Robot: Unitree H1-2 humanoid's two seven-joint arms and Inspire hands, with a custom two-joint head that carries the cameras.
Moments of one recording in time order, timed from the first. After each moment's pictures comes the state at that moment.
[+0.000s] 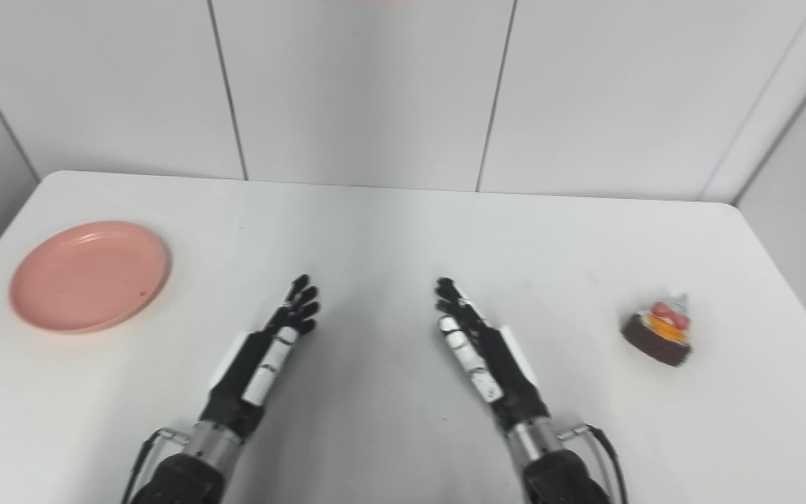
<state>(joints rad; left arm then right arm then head) -0.11 0.01 -0.16 -0.01 0.10 -0.01 -0.11 -0.20 -0.15 0.16 0.07 -0.06 -0.05 0.16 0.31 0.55</state>
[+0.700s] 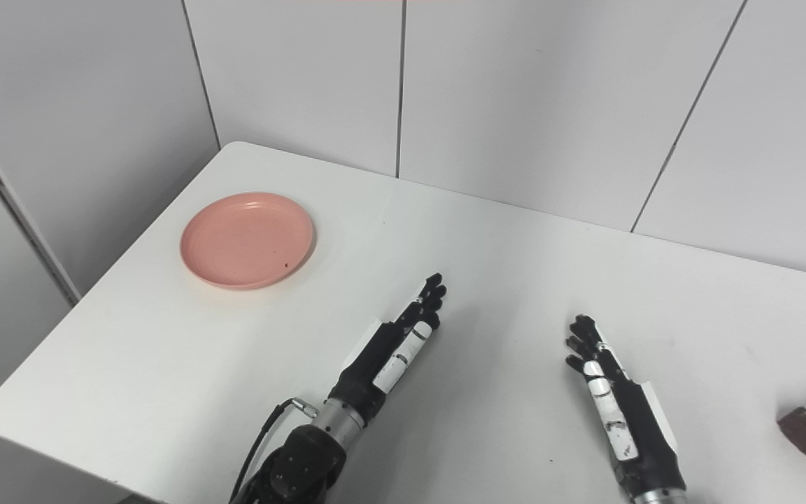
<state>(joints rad) -0.14 -0.05 -0.18 0.07 0.13 -0.03 -0.04 -0.21 -0.20 0.13 0.14 0.05 -0.12 0.25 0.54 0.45</state>
